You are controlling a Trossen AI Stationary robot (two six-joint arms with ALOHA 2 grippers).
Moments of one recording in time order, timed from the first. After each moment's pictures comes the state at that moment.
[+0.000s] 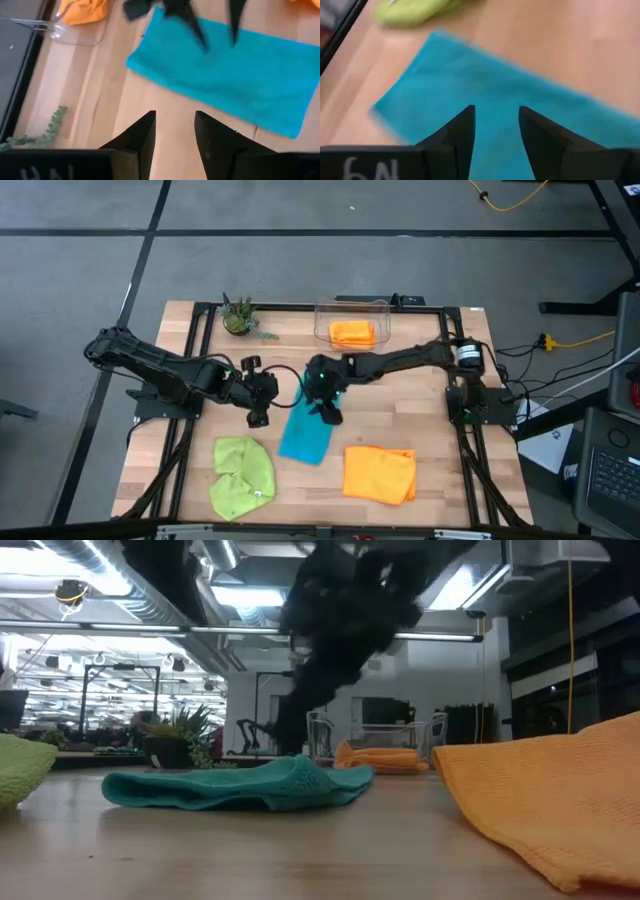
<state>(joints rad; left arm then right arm) -0.28 1.30 1.12 -0.93 -0.44 -0.34 -0.04 1.98 1.36 -0.28 -0.39 -0.17</state>
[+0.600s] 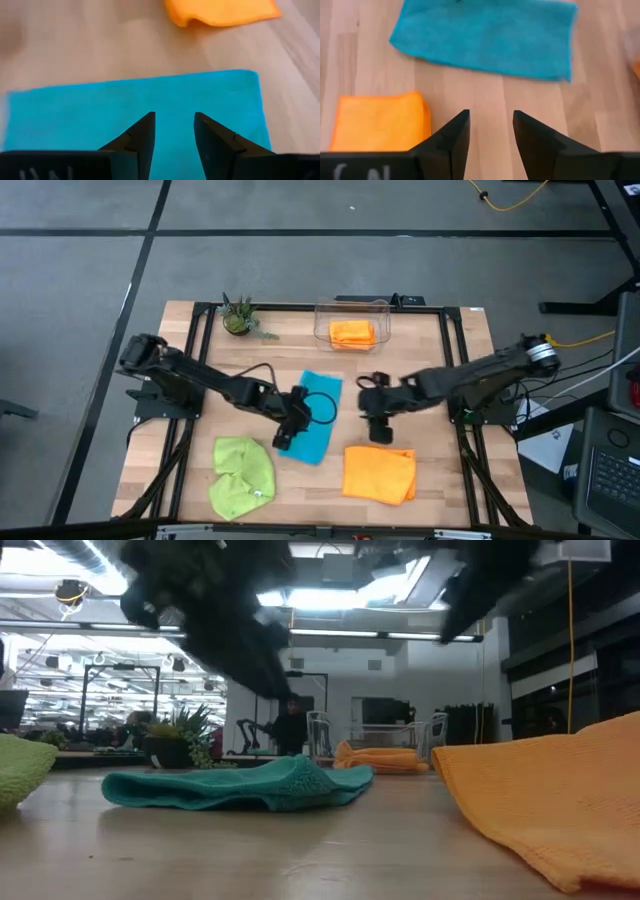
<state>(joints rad) -0.20 1.63 0.96 -0.20 -0.01 0.12 0.29 1.42 1.10 -0.71 0.20 0.33</state>
